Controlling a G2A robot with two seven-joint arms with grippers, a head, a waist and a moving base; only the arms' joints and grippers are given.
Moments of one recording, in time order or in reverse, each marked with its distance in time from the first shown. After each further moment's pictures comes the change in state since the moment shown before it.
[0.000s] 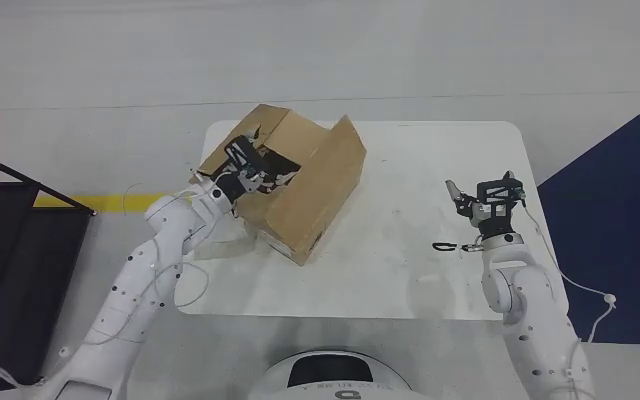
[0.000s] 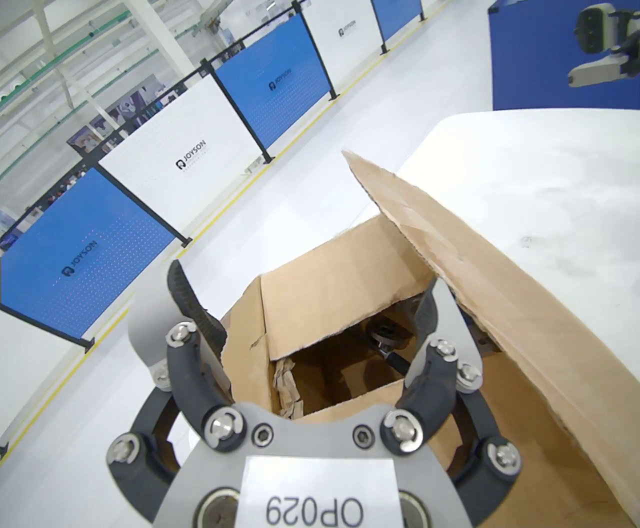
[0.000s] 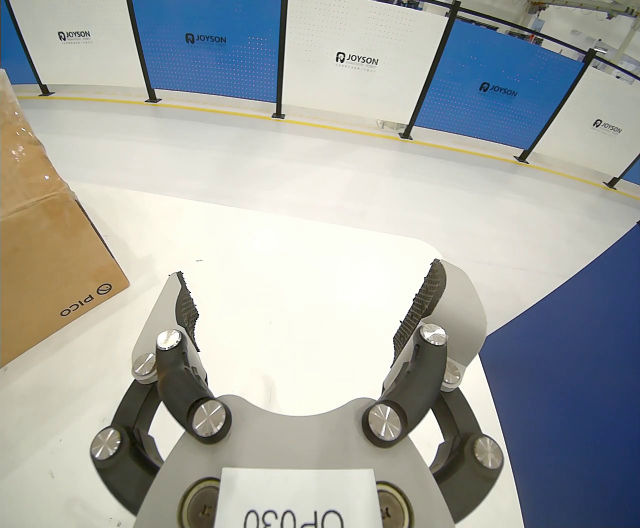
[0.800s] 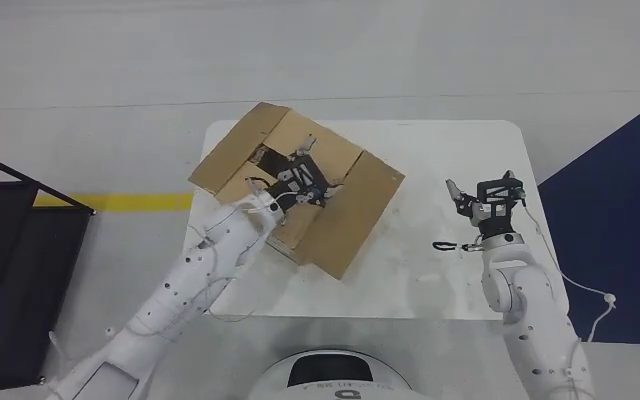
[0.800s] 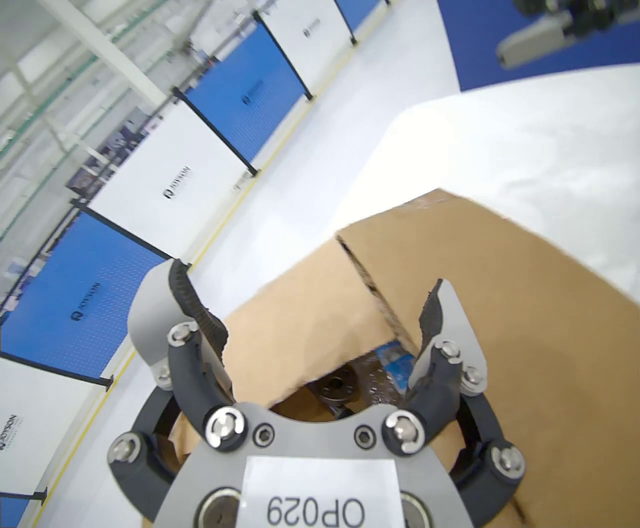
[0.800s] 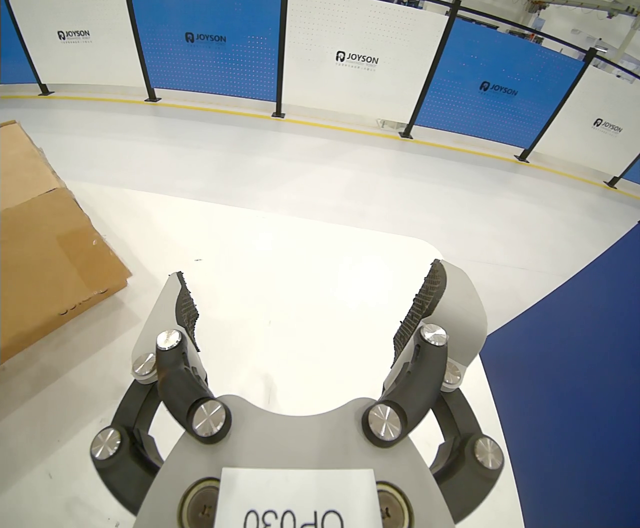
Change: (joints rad) left arm -0.039 -0.060 0.199 -0.013 0.112 0.247 -0.002; right arm 0.000 0.000 0.000 0.000 0.000 0.000 0.000
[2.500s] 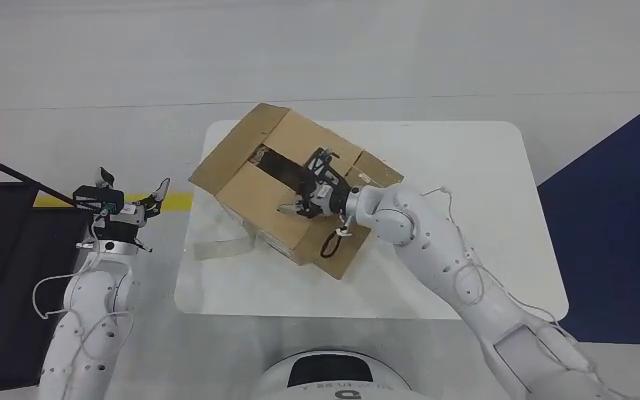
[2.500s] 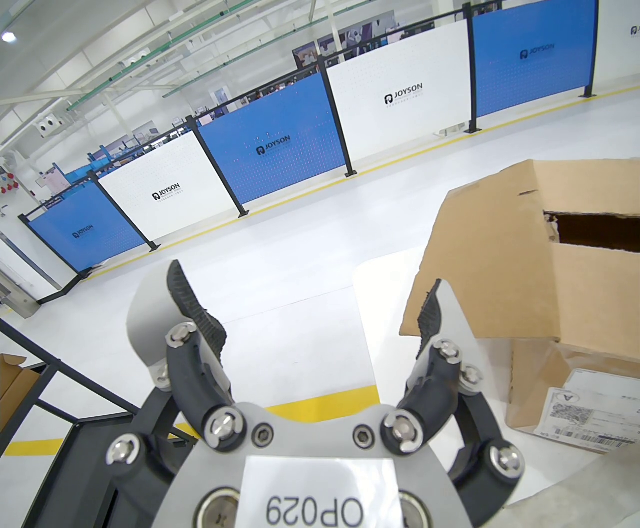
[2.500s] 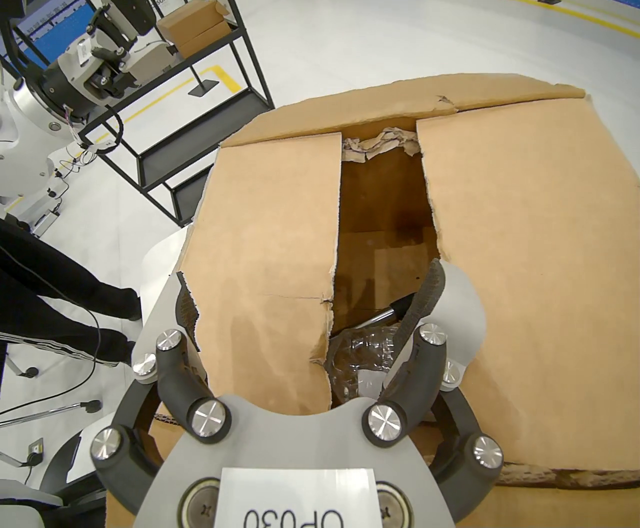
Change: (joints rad) left arm 0.499 0.070 -0.715 0.025 -0.324 0.094 0.189; right arm 0.754 -0.152 -0.775 0.459 0.520 -0.458 0.452
